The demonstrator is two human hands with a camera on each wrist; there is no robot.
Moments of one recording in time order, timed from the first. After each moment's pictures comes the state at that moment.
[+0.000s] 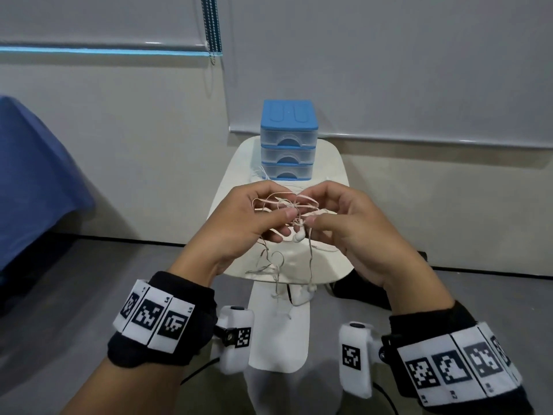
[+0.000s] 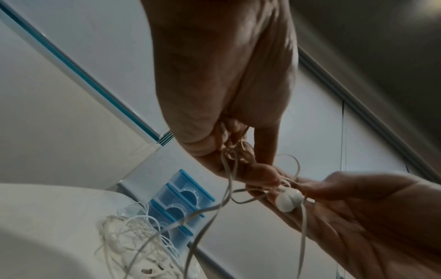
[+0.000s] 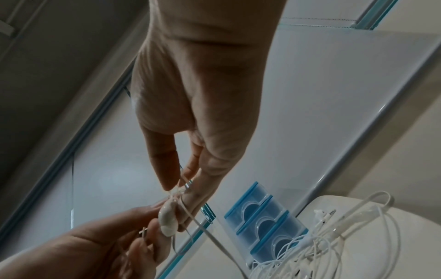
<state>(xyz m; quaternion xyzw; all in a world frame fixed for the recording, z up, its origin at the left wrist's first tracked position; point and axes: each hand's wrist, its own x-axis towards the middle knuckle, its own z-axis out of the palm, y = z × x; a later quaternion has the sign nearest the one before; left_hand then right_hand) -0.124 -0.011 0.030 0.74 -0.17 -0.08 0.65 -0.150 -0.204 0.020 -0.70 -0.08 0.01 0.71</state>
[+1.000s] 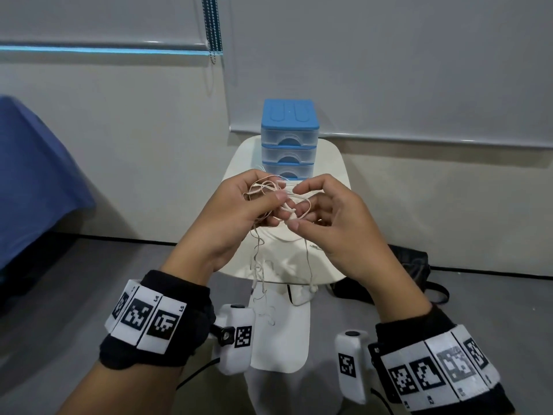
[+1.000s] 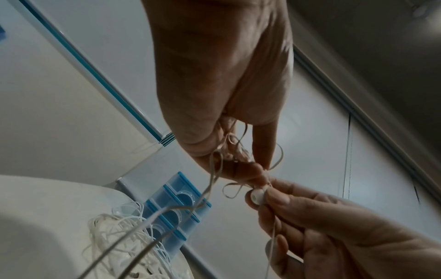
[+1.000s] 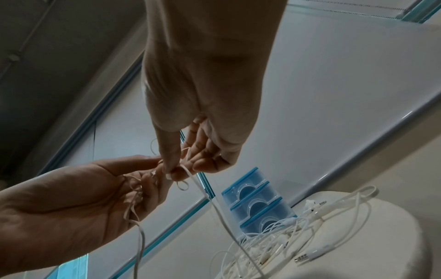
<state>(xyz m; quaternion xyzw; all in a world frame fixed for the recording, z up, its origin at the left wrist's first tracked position) -0.120 -0.009 0.034 0.68 -0.13 -0.07 0.72 -0.152 -0.191 0.014 -0.75 -0.13 -0.08 0.64</state>
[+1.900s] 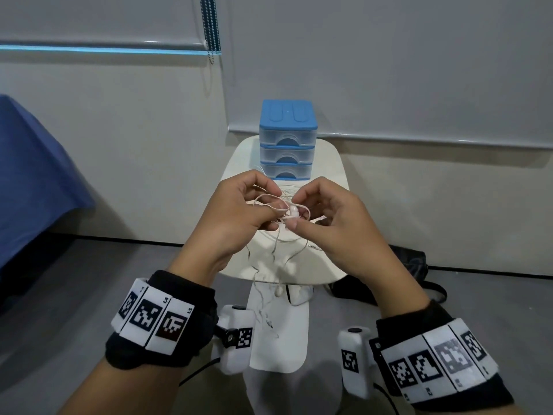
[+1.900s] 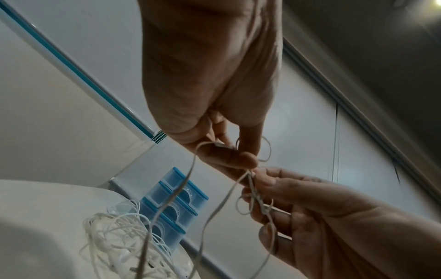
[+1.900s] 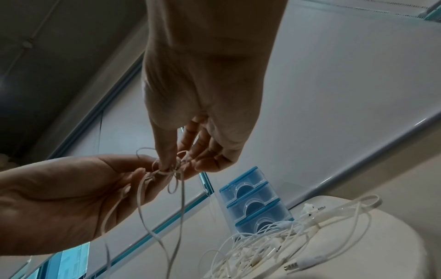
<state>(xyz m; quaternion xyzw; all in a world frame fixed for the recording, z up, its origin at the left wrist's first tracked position) -0.117 -0.012 0.028 0.74 -0.12 0.00 0.66 -0.145 -0.197 0.010 -0.79 -0.15 -0.11 0.59</state>
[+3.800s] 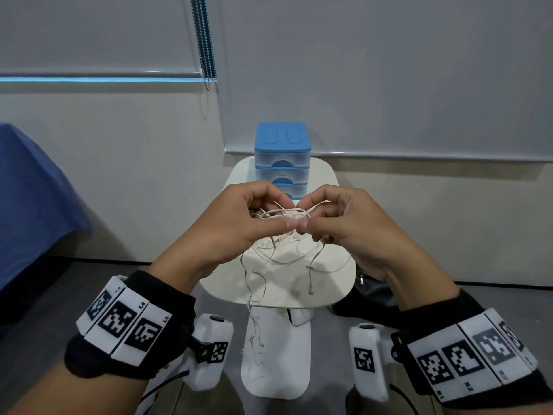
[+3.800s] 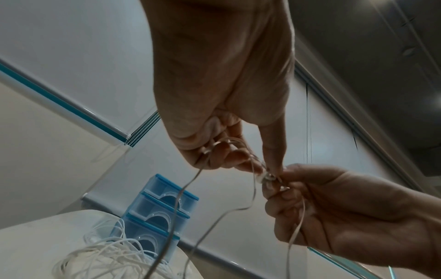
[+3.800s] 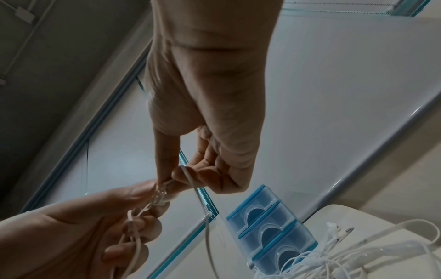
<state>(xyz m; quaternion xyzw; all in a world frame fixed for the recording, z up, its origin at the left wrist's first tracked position) -0.112 -0.009 0.062 0.78 -0.23 -0.04 0.58 -0.134 -0.213 0.051 -0.75 -0.07 -0.01 0.65</state>
